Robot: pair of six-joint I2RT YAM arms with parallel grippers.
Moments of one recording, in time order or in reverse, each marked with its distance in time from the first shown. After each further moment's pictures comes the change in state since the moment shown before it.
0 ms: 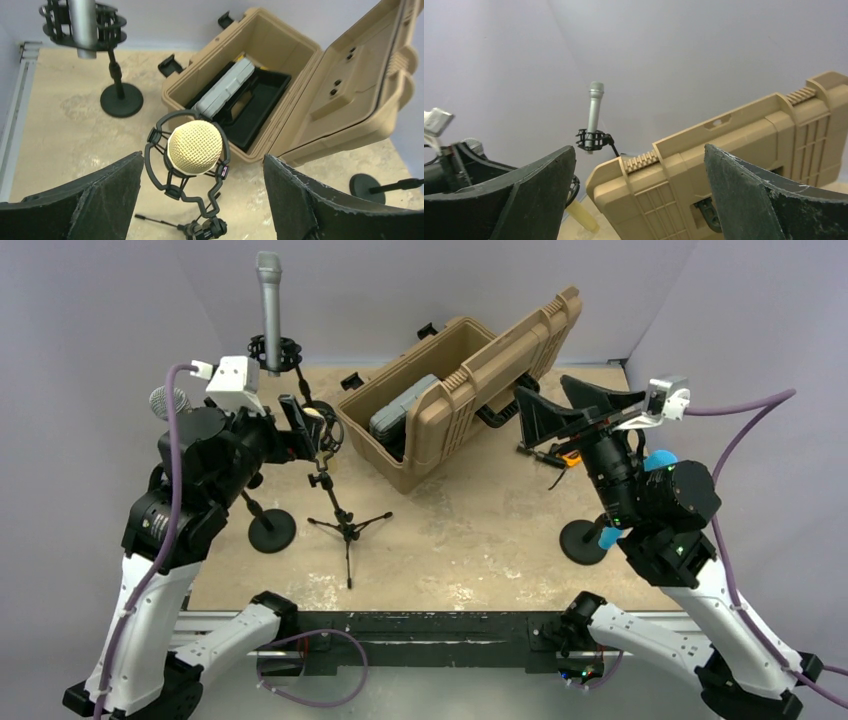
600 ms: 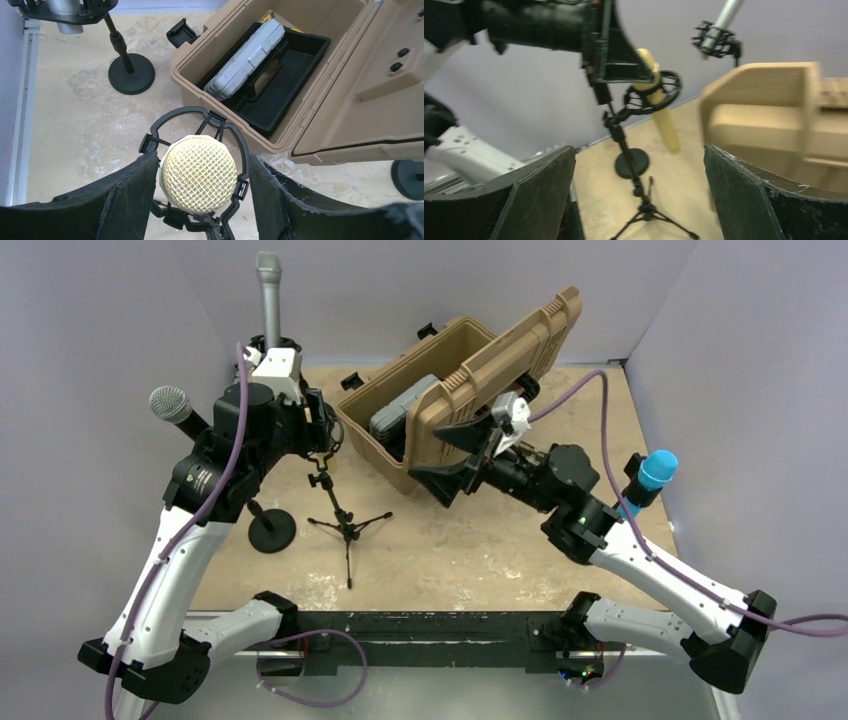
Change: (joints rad) left arm -0.013 0.139 -0.028 -0.036 -0.037 0.038; right arm 0.041 0.192 -0.241 0.260 -0.598 0.037
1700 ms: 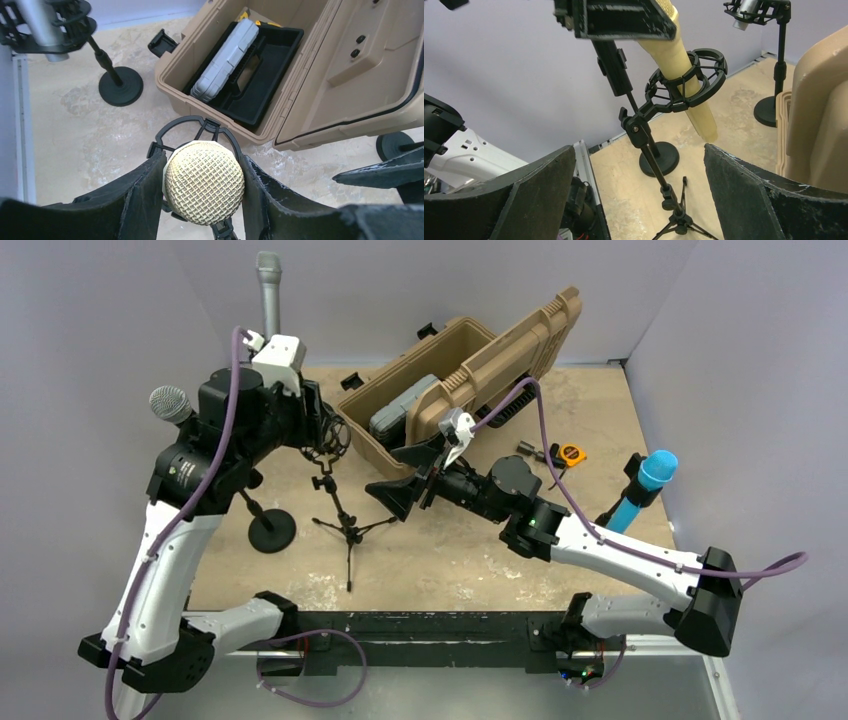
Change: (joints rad) left arm 0.000 0.060 0.149 -0.097 0.109 0.083; right arm 0.207 0.214 -0.022 0.179 0.143 0.088
